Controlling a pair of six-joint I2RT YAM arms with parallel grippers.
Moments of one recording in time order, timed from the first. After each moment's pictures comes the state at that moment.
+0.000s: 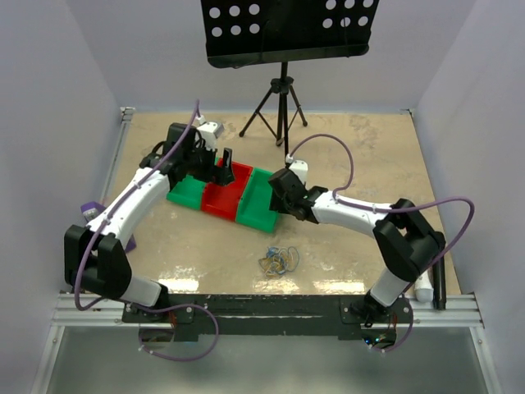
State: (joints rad) left arm -0.31 1.47 1.18 -0.47 0.30 -0.11; right arm 0.79 1.66 1.04 -0.27 0.40 0.78
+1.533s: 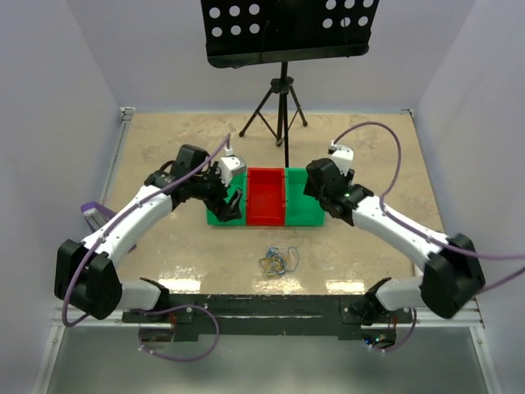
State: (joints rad) left arm -0.38 1.34 1.05 -0.60 0.55 0.30; right arm 0.61 1.41 0.96 -0.40 0.63 0.65
